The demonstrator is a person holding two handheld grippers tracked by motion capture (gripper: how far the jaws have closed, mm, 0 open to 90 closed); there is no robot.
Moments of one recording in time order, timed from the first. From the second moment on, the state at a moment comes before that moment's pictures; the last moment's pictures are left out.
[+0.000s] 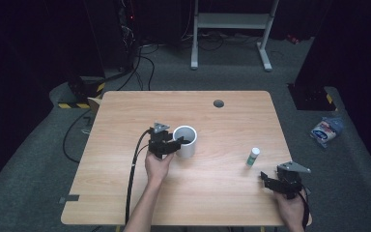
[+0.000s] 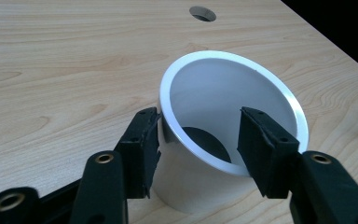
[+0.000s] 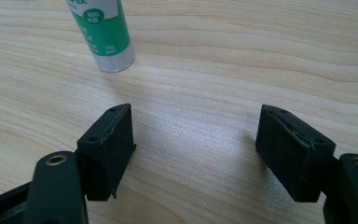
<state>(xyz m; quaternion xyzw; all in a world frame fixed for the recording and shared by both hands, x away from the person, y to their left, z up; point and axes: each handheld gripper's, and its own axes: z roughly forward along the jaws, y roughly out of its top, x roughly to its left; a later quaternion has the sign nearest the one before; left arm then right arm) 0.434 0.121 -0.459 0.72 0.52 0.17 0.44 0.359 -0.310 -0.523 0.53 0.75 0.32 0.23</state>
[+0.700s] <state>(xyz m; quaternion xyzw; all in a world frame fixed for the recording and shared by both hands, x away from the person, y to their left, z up) 0.424 0.113 -0.457 0.74 0.49 0.16 0.43 0.359 -0.310 -0.523 0.53 0.75 0.32 0.23</state>
